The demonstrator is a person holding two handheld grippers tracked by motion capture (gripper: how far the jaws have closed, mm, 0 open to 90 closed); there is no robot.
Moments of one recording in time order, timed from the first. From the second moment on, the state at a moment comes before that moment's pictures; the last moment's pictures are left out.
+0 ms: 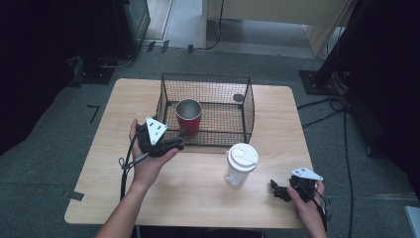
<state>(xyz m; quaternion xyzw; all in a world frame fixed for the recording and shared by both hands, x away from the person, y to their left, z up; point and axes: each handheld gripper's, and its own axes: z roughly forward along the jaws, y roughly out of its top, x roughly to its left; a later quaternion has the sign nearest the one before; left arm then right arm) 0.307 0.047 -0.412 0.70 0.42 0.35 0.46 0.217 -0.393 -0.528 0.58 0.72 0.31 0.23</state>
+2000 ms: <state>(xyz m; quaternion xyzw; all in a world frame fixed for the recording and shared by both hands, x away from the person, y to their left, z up) 0.231 0.205 -0.506 0.70 0.55 0.29 0.34 0.217 -0.394 -0.529 0.58 0.72 0.31 0.23</state>
